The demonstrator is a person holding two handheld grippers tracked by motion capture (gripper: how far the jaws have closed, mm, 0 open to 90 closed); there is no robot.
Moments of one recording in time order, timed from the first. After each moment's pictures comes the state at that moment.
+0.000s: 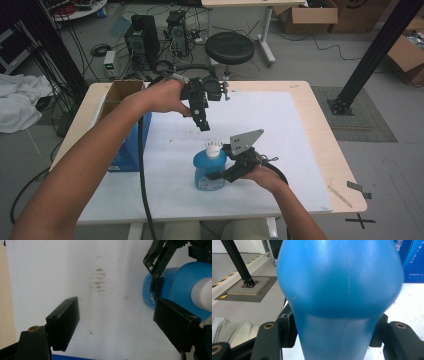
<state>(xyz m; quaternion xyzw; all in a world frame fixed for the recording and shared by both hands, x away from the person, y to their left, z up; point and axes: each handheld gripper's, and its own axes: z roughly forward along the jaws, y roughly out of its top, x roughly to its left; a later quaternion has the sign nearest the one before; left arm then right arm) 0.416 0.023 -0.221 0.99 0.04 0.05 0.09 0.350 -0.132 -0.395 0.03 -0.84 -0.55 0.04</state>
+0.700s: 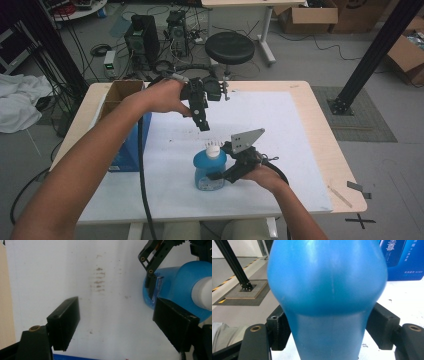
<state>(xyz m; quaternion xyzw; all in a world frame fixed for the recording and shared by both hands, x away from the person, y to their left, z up) 0.416 0.023 -0.222 0.99 0.04 0.05 0.08 0.351 -0.134 -0.395 0.00 -0.83 -0.55 0.04</state>
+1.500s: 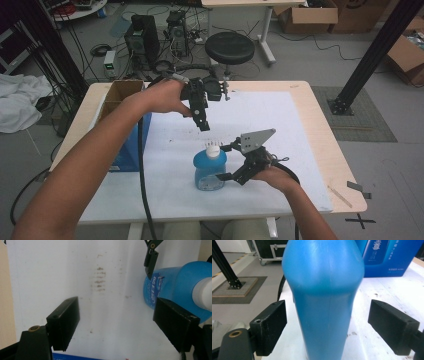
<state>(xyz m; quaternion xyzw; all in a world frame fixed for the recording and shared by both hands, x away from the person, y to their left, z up) 0.415 0.023 -0.222 0.99 0.05 0.05 0.08 0.344 -0.156 -0.383 -0.02 -0.84 -0.54 0.00</state>
